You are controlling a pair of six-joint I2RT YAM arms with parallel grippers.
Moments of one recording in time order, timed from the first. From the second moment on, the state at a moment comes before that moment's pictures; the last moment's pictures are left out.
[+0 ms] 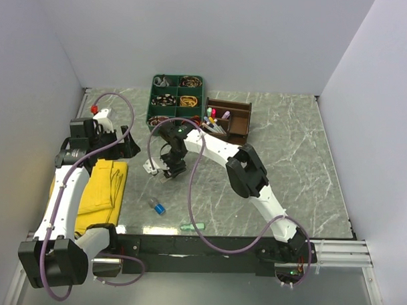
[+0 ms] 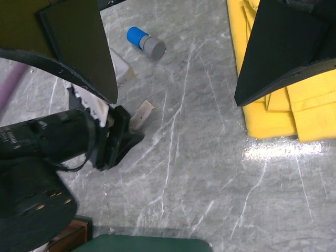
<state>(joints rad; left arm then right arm) 0.10 1.03 0.92 -0.60 0.41 -0.13 0.87 2.43 2.12 -1.05 -0.51 -1.40</state>
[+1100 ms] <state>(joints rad) 0.11 1.24 1.04 -0.46 0.48 -0.21 0.66 1.96 1.59 -0.67 -0.38 -0.36</state>
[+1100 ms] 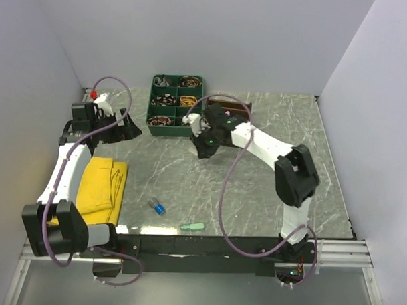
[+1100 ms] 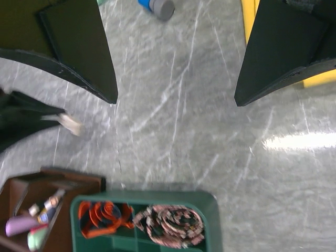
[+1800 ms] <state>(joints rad) 0.21 1.44 1.16 -0.41 0.50 -0.28 0.49 1.82 1.40 -0.65 0.01 0.48</state>
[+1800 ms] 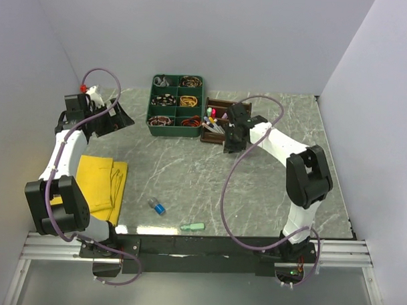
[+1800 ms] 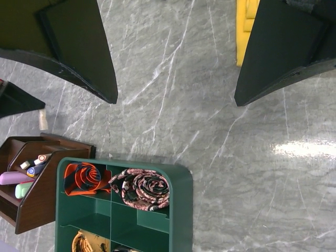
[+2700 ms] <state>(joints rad) 0.21 1.49 1.18 -0.41 0.50 -0.31 0.42 2.03 1.54 -0.61 0.21 0.48</state>
